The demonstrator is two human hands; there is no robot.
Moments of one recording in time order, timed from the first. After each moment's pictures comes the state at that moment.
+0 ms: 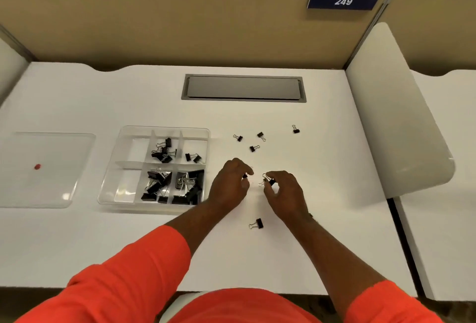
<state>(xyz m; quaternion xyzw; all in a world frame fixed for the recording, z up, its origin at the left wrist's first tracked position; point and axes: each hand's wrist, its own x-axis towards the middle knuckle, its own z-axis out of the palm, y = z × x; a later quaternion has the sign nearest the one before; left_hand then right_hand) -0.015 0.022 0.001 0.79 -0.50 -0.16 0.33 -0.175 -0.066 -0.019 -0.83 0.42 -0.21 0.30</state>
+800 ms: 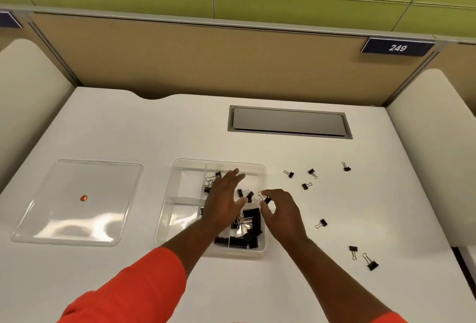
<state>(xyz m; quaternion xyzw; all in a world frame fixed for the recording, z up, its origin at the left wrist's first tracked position) 0.180 0.092 -0.011 0.81 -0.47 -0.16 0.32 0.009 0.001 -0.009 -0.84 0.39 -0.22 0.31</state>
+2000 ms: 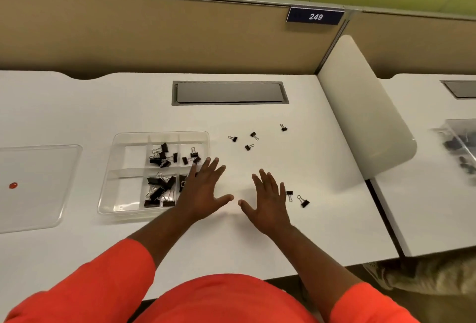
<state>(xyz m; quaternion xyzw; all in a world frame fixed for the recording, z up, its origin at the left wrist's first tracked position) 0.071 0.105 -0.012 0.76 -0.63 -0.11 0.15 -0.142 0.027 -0.018 -0.88 0.45 -0.04 0.16</state>
